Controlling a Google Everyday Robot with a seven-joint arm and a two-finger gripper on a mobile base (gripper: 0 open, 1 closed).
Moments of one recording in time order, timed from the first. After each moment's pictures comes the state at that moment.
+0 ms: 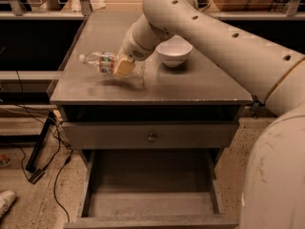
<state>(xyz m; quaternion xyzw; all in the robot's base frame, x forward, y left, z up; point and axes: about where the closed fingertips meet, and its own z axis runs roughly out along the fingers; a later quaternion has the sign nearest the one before) 0.702 0.092 0.860 -0.65 0.67 0.08 0.35</state>
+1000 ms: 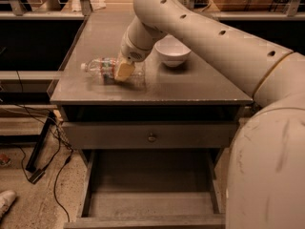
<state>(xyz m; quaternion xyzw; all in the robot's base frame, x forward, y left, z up) 0.702 0.090 0.843 -0.68 0.66 0.05 0.30</state>
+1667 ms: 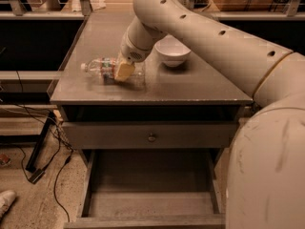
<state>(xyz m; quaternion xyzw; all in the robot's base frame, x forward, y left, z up) 0.702 0.091 0.843 -0.68 0.66 0.05 0.30</state>
